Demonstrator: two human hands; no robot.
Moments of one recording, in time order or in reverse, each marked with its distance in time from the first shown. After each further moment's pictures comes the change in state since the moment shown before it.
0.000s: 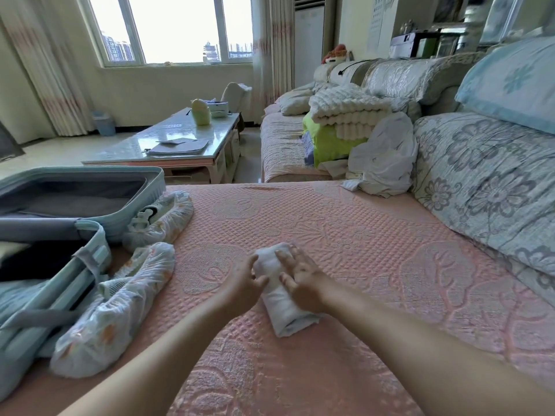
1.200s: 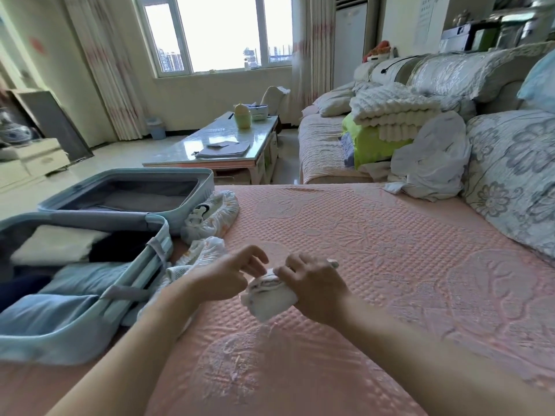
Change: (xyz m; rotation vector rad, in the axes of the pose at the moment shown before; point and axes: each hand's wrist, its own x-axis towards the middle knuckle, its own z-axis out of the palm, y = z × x) left_hand -0.069 0.007 -0.133 0.029 -0.244 0.104; right_hand -0.017 -0.071 0.023 -0.575 0.514 -0.625
